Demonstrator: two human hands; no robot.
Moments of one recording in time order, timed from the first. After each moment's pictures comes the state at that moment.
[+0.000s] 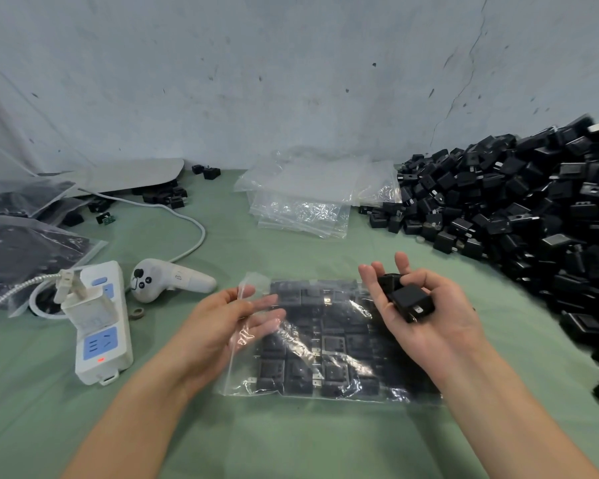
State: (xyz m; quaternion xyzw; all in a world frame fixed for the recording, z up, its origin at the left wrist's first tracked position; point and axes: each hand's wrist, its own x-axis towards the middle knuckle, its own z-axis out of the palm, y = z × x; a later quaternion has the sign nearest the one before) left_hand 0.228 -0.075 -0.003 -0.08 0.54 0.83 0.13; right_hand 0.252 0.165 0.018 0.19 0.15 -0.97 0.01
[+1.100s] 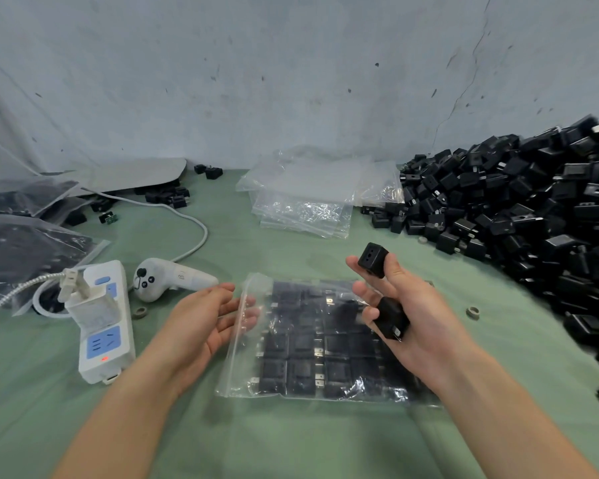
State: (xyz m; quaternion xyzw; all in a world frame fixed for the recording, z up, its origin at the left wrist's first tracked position) left_hand 0.228 -0.089 0.004 -0.14 0.59 0.79 0.07; right_hand 0.252 0.150 0.010 0.10 0.45 -0.88 0.02
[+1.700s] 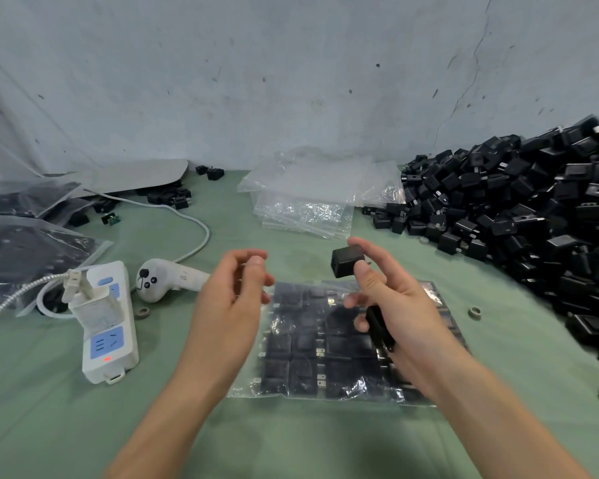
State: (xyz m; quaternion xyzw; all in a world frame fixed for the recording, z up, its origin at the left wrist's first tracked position) left_hand 0.251 -0.057 0.017 0.05 0.77 0.62 -0.16; right_hand 0.261 0.136 0.011 -0.02 0.58 -0.81 -0.03
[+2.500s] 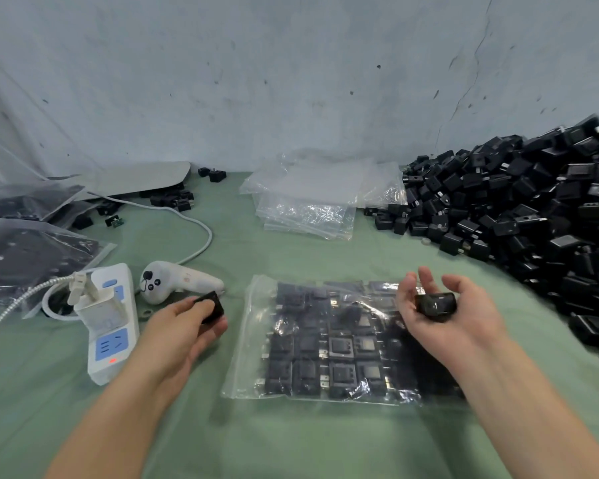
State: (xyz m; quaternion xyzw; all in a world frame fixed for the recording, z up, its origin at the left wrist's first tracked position) left_hand 0.231 -0.114 -0.007 -0.20 0.58 0.78 -0.02; right_hand 0.254 0.175 0.024 0.26 0.13 -0.96 -0.03
